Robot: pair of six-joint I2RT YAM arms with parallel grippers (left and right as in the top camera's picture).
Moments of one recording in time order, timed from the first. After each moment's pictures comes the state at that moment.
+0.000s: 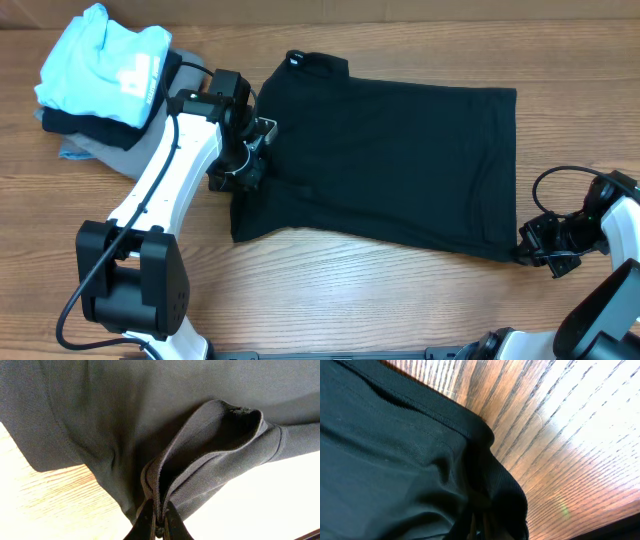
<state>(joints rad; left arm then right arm) -0.20 1.83 1.47 -1.19 0.17 0.16 -0.59 1.58 0.94 -1.14 -0.26 0.49</state>
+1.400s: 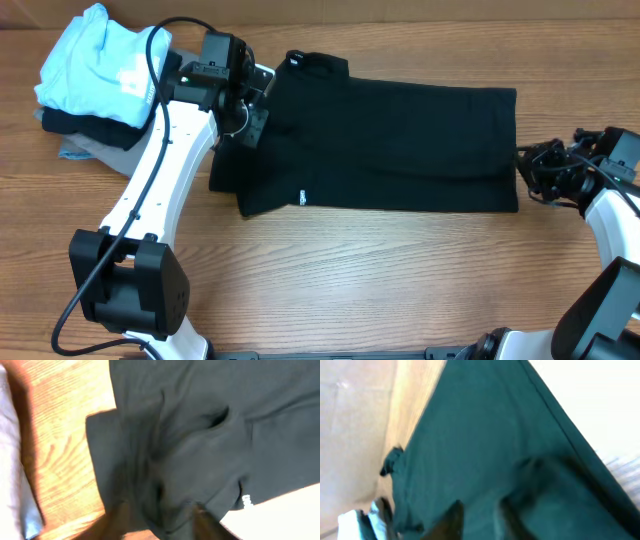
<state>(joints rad) -0.20 1.83 1.62 -0.98 0.06 0.20 -0.48 1.58 0.95 -0.37 -0.60 0.59</state>
